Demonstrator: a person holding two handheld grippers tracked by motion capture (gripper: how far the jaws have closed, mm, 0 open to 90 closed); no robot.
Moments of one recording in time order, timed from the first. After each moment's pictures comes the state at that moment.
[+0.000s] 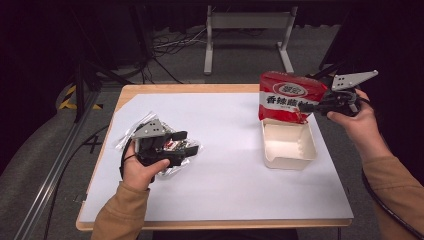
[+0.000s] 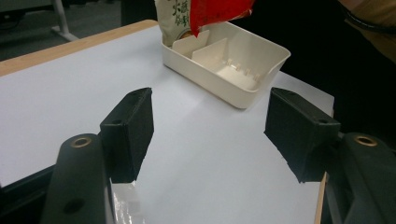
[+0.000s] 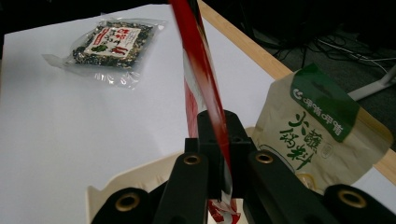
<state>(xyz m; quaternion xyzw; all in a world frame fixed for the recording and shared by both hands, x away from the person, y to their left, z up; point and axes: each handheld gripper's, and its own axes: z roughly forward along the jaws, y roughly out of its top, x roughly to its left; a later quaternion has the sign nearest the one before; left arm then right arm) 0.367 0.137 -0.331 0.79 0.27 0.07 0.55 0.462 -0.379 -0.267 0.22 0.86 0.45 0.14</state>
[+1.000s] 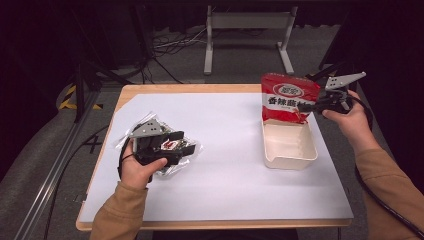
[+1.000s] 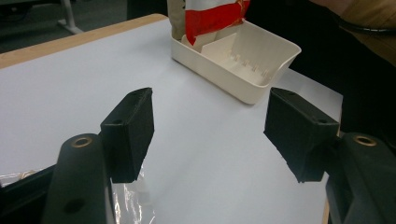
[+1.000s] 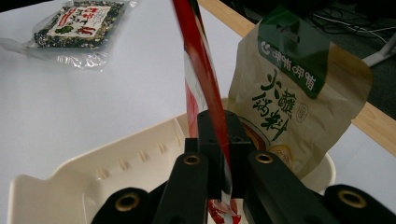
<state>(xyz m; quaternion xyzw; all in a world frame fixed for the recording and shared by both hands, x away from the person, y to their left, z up) 0.372 0.142 -0.337 0.79 0.28 0.06 0.55 0.500 -0.396 -0.305 0.25 0.86 0.43 0.12</state>
